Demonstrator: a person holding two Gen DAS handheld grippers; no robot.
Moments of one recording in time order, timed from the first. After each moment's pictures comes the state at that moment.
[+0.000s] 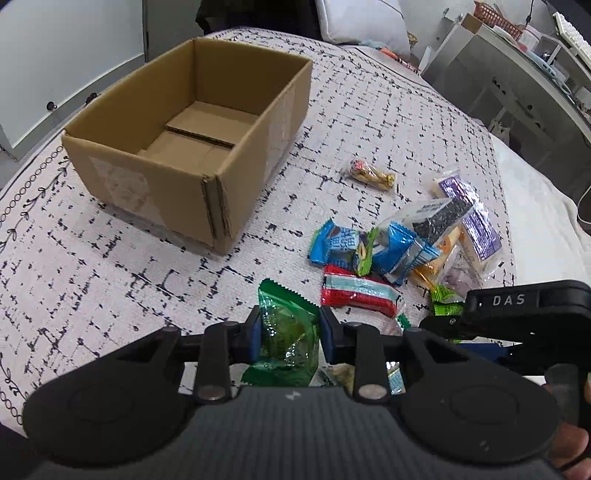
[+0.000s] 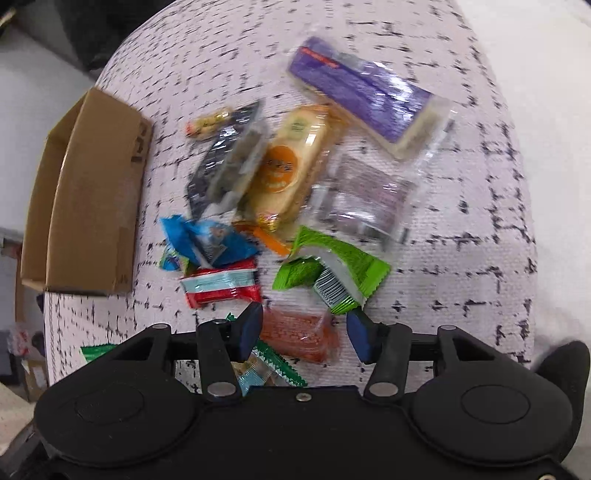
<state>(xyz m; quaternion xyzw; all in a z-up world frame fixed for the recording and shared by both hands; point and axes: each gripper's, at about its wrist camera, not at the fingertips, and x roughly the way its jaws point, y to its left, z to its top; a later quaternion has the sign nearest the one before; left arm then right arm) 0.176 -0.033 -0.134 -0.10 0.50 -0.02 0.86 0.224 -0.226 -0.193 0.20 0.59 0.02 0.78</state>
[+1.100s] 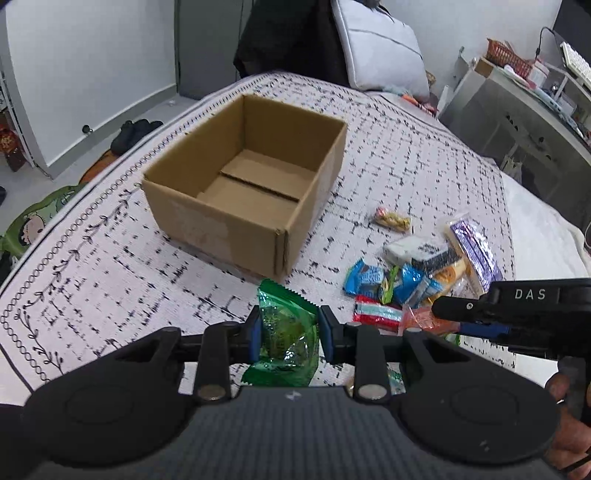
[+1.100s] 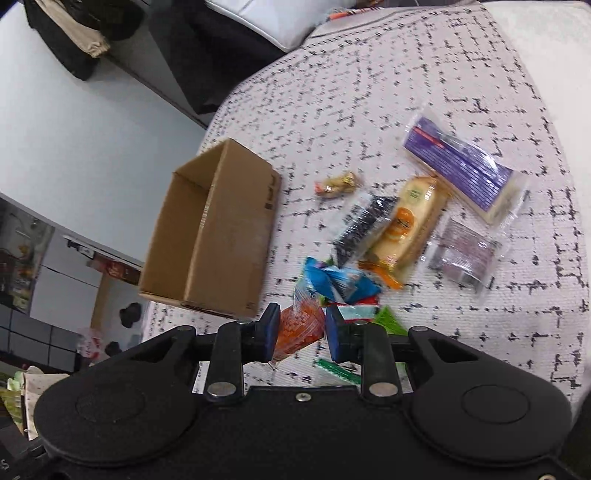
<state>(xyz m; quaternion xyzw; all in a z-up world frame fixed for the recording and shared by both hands) 0.148 -0.005 -0.081 -0.09 0.46 0.03 0.88 0.206 -0.223 -0.131 0.27 0.48 0.15 0.82</state>
